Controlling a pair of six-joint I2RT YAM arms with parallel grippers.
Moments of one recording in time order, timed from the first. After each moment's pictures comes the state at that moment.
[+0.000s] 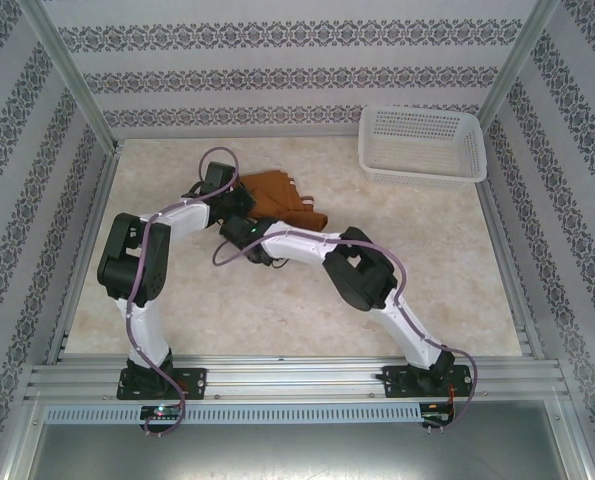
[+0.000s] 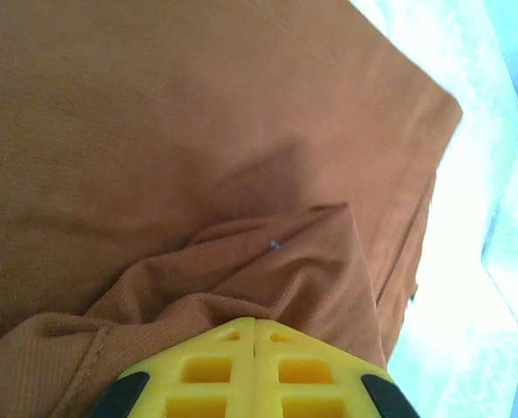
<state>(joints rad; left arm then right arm) -0.24 1.91 1.22 -0.13 0.23 -0.97 0.91 2.37 1.86 -0.84 0.74 -0.30</state>
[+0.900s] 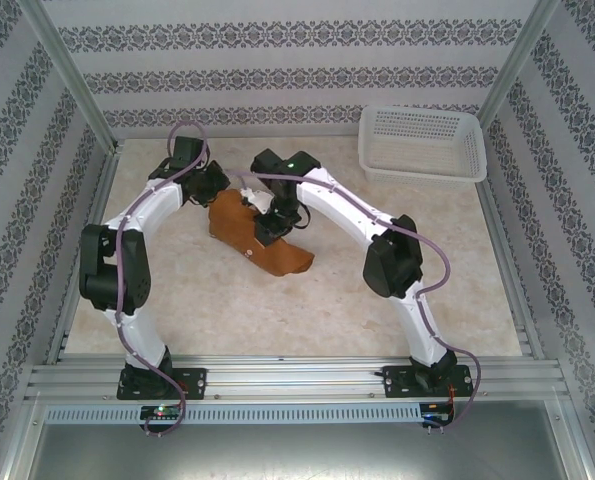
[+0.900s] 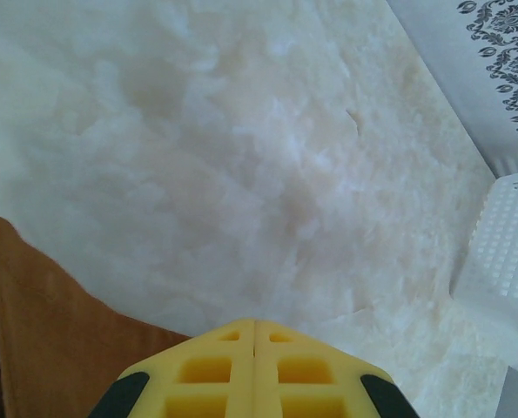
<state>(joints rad) -0.11 1.81 1.40 -0.44 0.24 -0.87 0.70 2.25 2.18 -1.34 -0.47 0.03</state>
